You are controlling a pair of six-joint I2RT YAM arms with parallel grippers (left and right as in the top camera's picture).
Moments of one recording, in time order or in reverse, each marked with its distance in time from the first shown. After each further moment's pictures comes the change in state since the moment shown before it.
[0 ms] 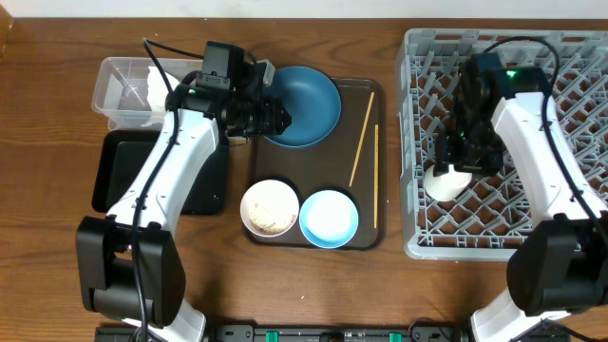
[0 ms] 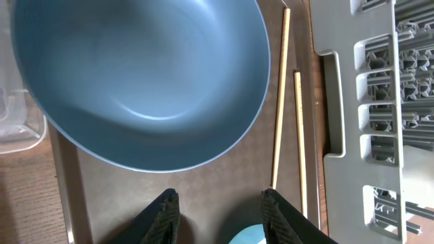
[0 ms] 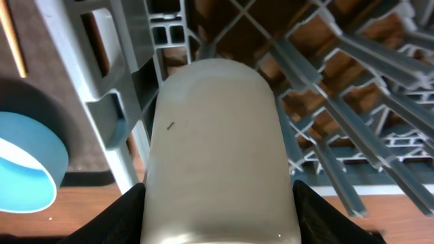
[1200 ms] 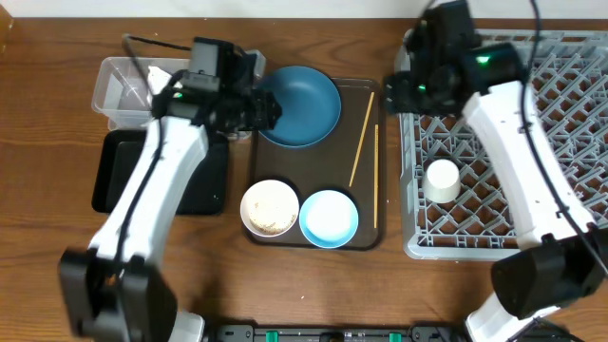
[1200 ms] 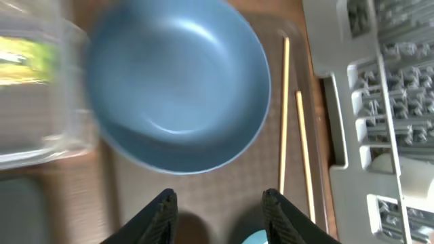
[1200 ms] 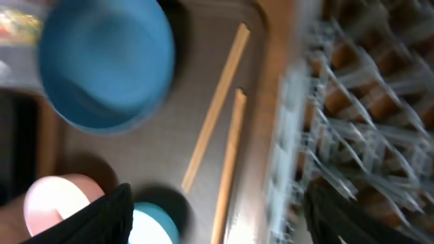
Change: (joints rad) left arm 0.013 -0.116 0.013 -0.025 -0.095 0.022; right arm 0.208 0.024 0.270 0.320 -0.081 0.080
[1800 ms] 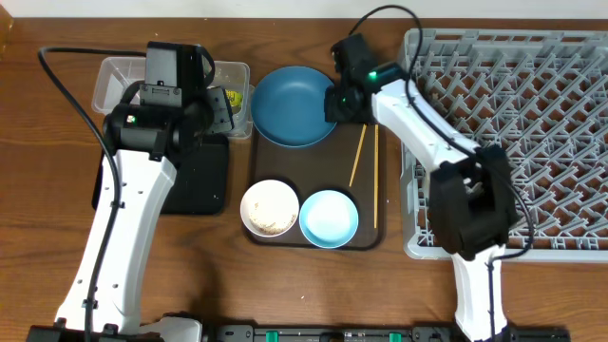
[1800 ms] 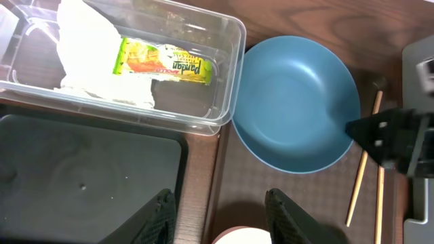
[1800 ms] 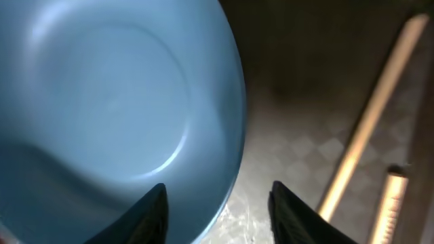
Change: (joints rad) left arm 0.053 -0.174 0.035 -0.166 -0.349 -0.087; right arm 0.163 0.406 0.009 0.320 0.025 0.219
